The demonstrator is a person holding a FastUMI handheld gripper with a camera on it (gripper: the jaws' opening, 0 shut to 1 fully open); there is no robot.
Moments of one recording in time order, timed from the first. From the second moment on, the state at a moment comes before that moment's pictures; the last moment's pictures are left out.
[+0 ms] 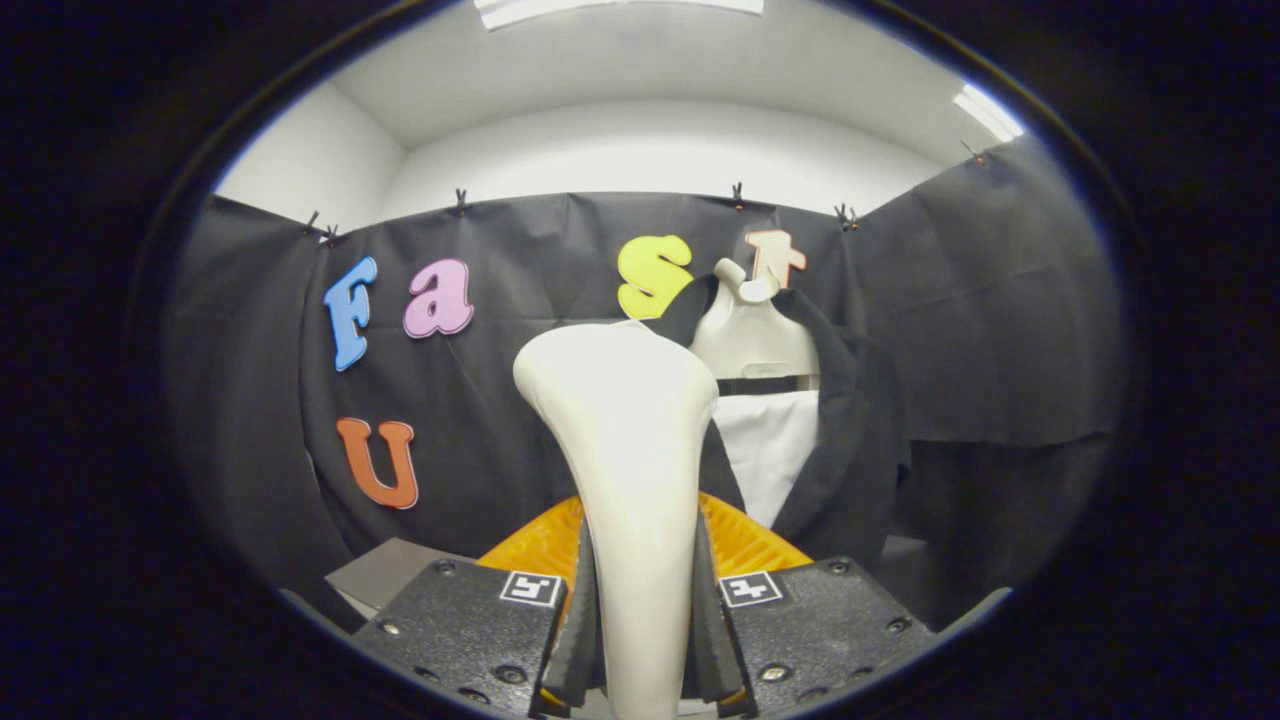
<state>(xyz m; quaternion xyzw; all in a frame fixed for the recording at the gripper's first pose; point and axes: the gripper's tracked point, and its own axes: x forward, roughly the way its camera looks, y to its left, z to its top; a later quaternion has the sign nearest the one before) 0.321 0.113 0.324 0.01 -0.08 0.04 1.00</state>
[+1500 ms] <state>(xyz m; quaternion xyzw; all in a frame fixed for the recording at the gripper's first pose) 0.388 0.073 0.200 -0.12 0.03 -0.06 0.99</state>
